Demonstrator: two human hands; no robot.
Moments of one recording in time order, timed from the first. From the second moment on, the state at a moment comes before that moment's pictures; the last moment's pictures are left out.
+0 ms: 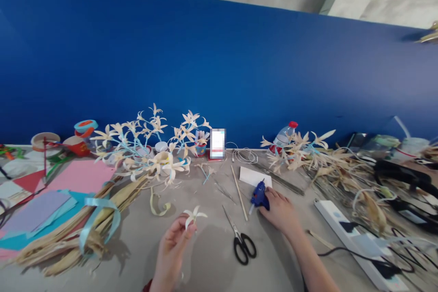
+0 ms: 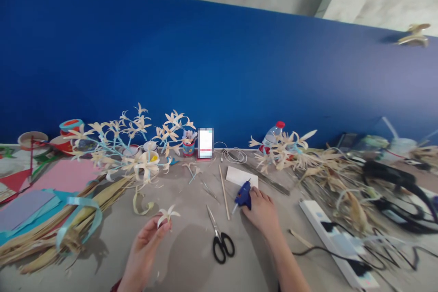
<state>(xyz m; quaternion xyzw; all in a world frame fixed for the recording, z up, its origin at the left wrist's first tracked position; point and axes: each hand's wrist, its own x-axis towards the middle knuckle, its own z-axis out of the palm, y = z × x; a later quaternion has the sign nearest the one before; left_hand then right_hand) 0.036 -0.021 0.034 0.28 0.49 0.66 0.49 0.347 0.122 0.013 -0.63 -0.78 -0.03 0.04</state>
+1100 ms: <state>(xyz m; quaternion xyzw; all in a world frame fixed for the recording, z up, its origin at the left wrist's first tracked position) 0.058 -0.012 0.061 0.28 0.45 0.67 0.52 0.265 0.002 0.067 -0.39 -0.79 0.28 0.38</state>
